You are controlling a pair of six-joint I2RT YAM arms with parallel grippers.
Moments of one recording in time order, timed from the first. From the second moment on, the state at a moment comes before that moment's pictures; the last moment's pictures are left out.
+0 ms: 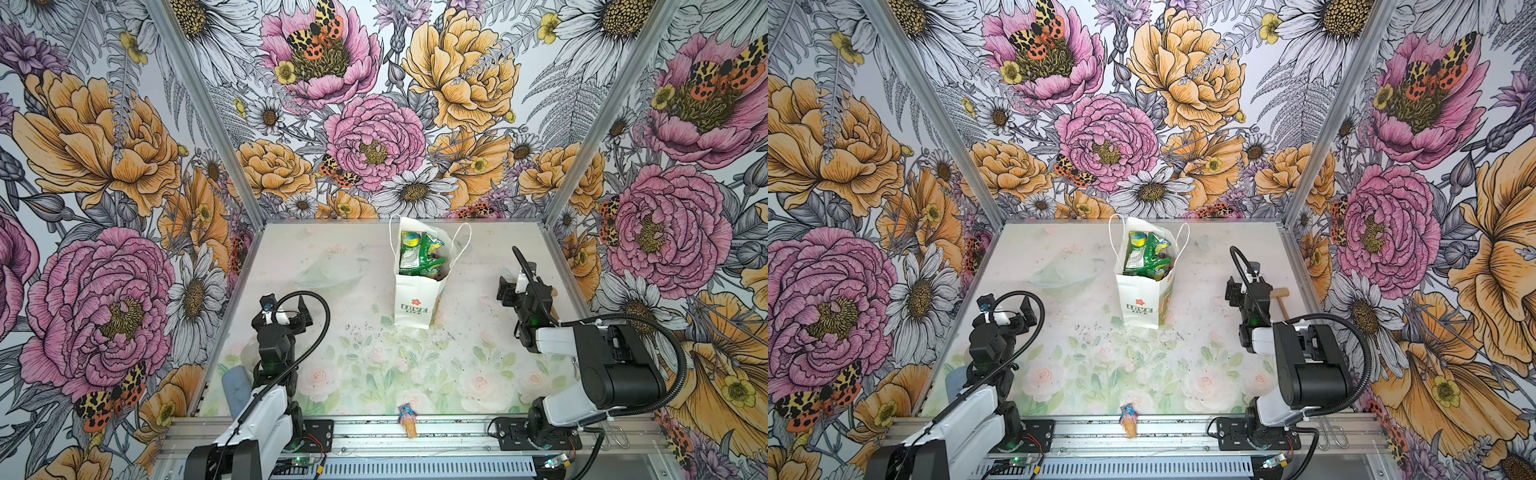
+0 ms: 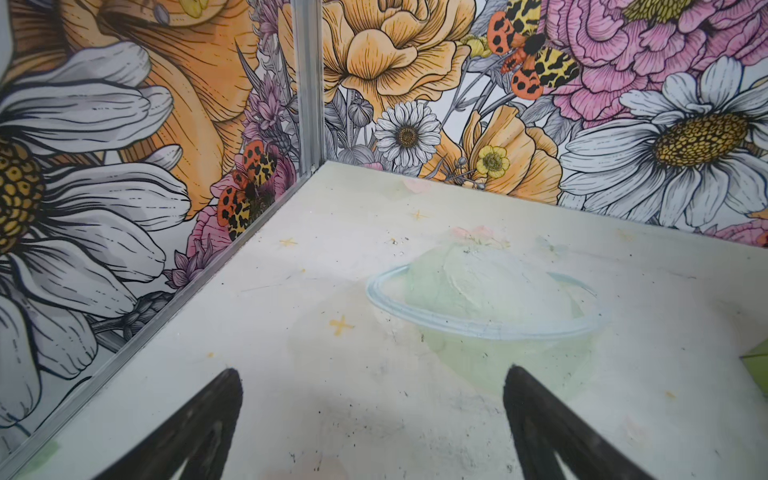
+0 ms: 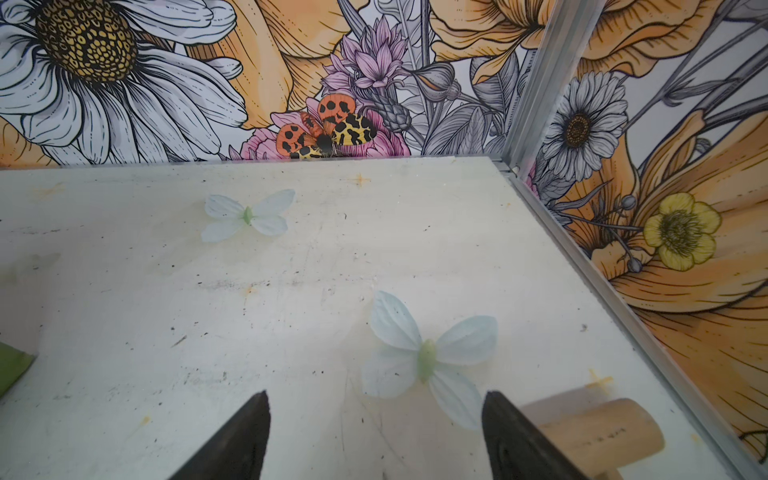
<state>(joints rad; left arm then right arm) 0.08 0.91 0.08 0.66 -0.14 -0.11 -0.02 1.53 0.41 0.79 0.08 0.01</state>
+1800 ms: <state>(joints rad) -0.04 1.56 0.36 1.02 -0.24 -0.08 -0.02 1.53 0.41 0.81 0.08 0.01</state>
